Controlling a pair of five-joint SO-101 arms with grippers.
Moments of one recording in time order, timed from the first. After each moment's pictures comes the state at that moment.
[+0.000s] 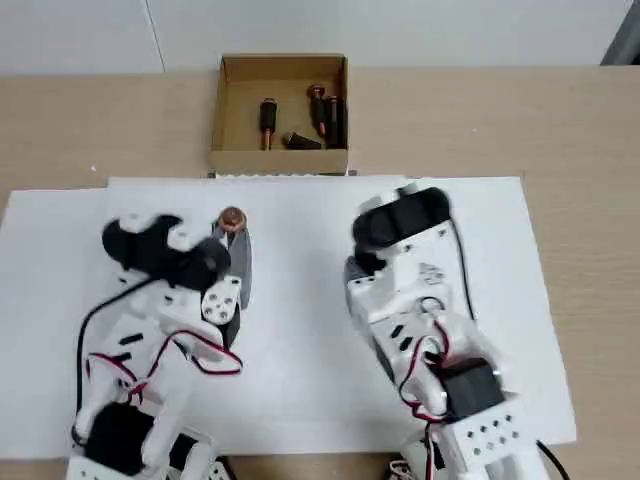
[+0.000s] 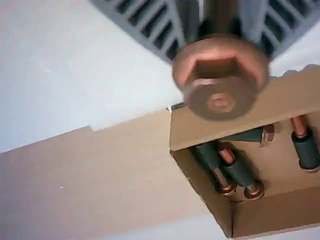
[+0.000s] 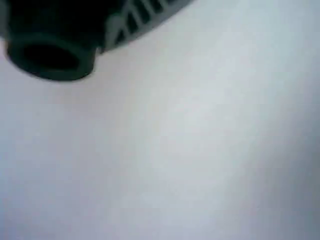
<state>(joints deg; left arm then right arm) 16.1 -87.3 64.0 49.3 4.5 -26.1 -68.7 60.3 51.9 -7.6</state>
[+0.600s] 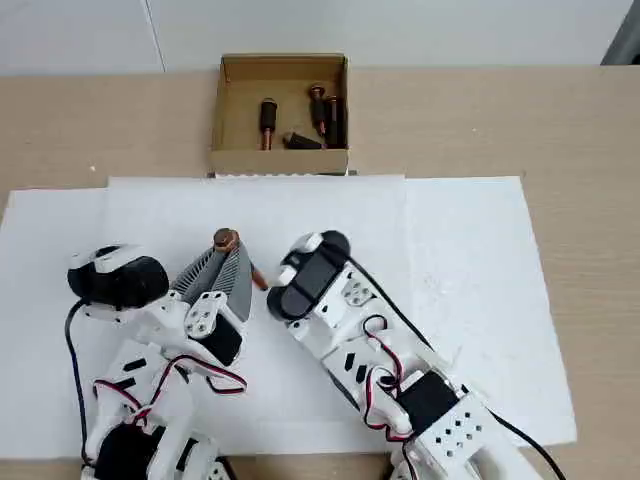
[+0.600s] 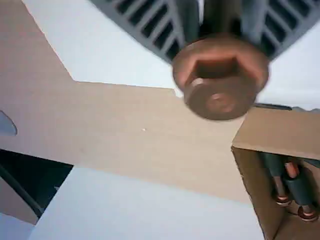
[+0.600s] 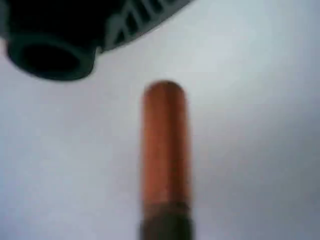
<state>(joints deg) 16.1 -103.4 75.6 48.7 31.8 -41.9 -68.7 74.0 30.4 7.4</state>
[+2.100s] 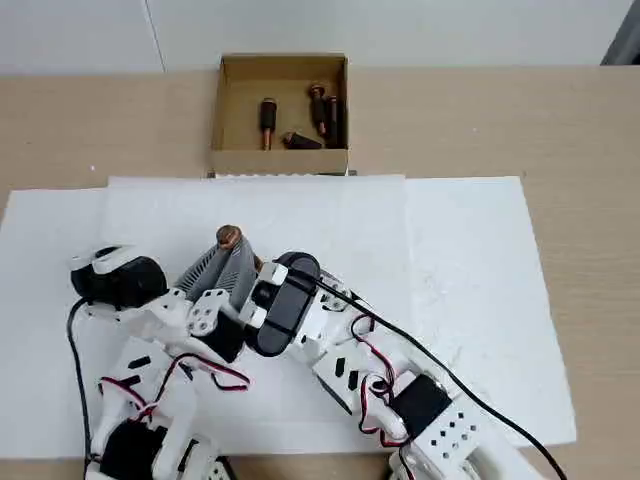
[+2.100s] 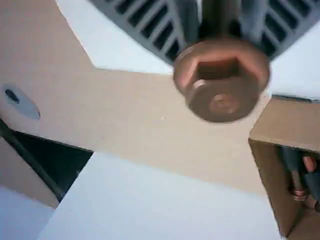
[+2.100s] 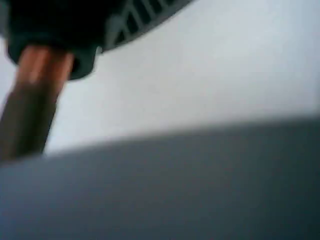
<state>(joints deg) 16.4 -103.8 79.2 45.8 34.0 -45.5 -68.6 74.2 21.2 18.4</state>
